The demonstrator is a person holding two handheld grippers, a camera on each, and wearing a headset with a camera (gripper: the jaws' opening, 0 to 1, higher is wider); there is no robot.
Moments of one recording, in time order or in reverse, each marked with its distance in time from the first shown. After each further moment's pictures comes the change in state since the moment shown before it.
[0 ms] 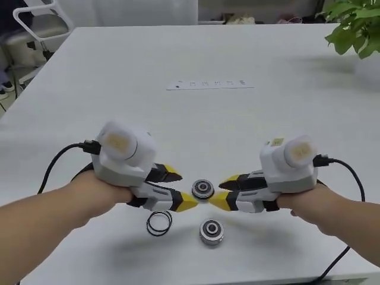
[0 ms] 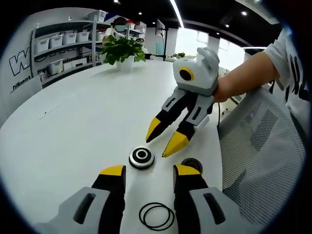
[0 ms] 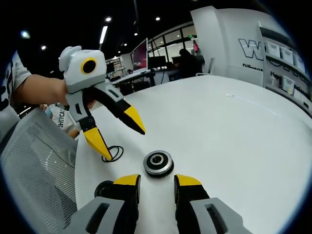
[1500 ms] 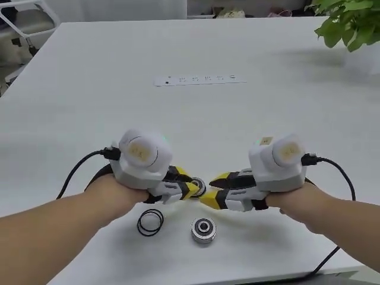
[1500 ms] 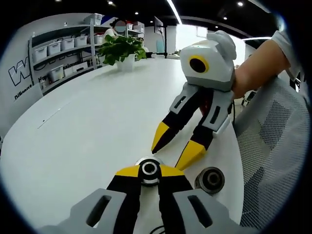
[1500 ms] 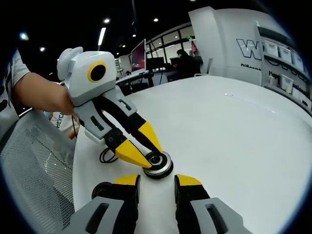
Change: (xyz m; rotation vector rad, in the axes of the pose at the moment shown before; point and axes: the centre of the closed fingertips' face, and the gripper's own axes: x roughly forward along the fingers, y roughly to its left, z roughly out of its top) left arm 0.039 0.011 0.005 0.063 -0.003 0.066; right arm 0.006 -0.001 0.000 0.008 -0.015 -0.009
